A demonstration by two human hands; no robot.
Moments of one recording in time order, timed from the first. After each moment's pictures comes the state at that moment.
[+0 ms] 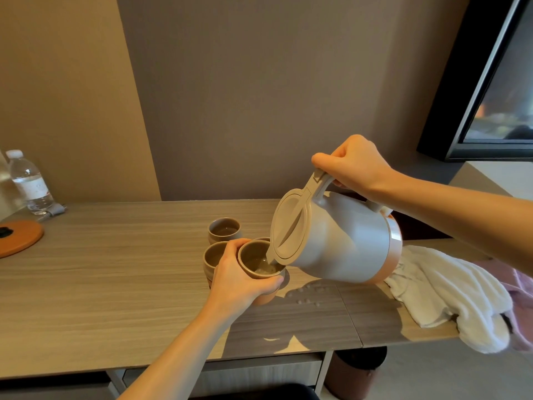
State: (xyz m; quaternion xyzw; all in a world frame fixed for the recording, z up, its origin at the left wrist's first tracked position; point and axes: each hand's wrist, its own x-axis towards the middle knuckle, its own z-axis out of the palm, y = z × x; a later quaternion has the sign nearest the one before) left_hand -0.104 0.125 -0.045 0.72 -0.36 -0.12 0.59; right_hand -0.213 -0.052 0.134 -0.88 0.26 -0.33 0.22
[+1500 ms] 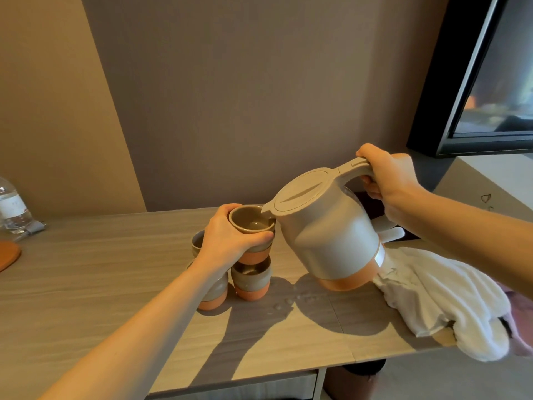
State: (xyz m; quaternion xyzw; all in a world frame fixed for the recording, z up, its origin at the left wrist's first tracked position) left_hand -0.061 0.057 0.008 0.74 -0.37 -0.09 0.56; right_hand -0.253 -0.101 0.115 -0.64 0.38 -0.44 0.50
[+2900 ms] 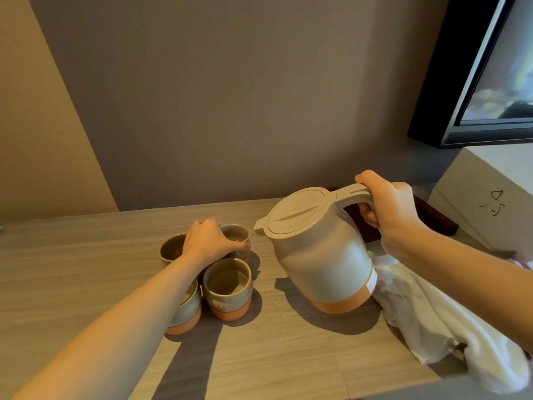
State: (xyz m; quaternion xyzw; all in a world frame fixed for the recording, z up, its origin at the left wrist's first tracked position) left_hand 0.021 -0.024 -0.047 0.89 -0.38 -0.07 0.24; right_hand -0.247 -0.145 0.062 -0.60 0.41 -0.43 0.53
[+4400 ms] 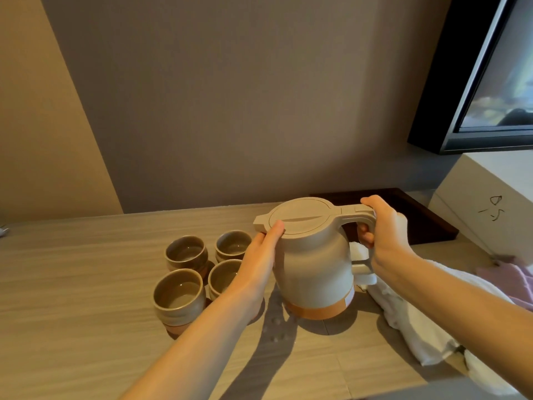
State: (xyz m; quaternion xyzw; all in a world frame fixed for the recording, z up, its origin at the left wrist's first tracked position) left_hand -0.113 -0.019 -0.017 0.62 -0.19 -0.40 0.65; right_hand -0.242 -0.153 0.016 -0.48 0.41 -0.48 0.61
